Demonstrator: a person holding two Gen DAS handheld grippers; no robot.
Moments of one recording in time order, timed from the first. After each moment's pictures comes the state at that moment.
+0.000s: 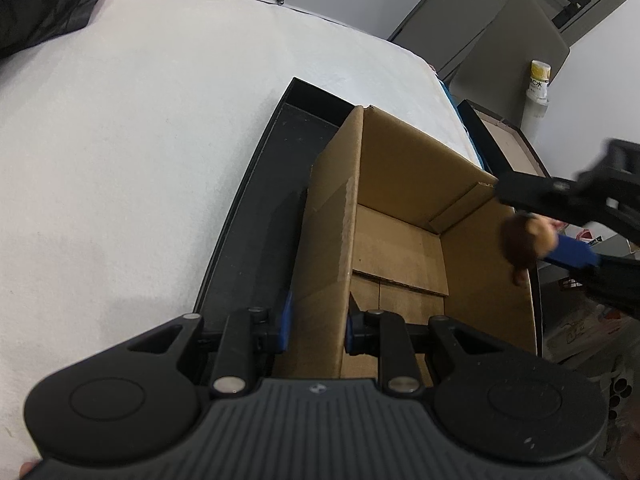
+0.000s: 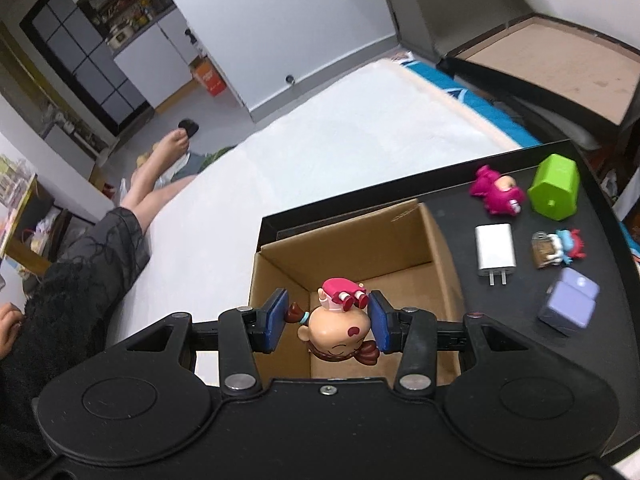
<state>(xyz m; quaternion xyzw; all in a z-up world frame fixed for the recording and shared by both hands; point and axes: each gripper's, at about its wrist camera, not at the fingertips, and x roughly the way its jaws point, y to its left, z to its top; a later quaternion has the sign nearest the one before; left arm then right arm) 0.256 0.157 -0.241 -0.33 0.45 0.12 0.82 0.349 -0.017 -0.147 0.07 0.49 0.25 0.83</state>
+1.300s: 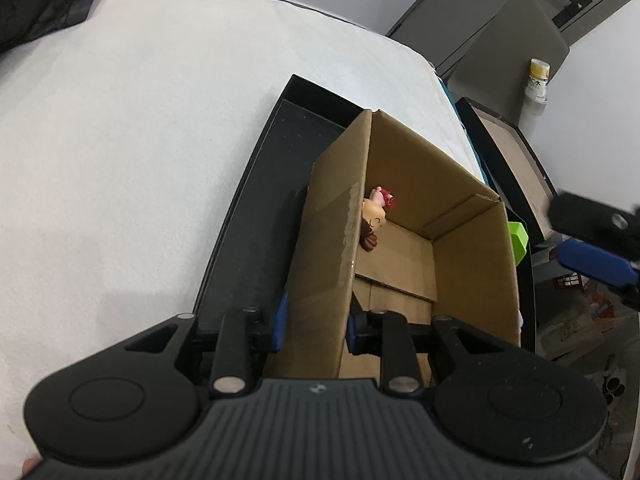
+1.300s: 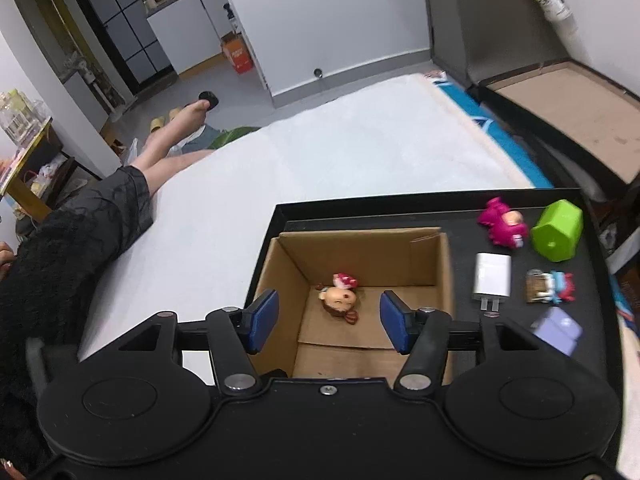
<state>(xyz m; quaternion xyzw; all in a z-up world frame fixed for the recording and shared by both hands) 0.257 0.159 -0.239 -0.34 0.45 0.11 0.82 0.338 -0.020 -0.121 -0.01 0.47 0.28 0.84</state>
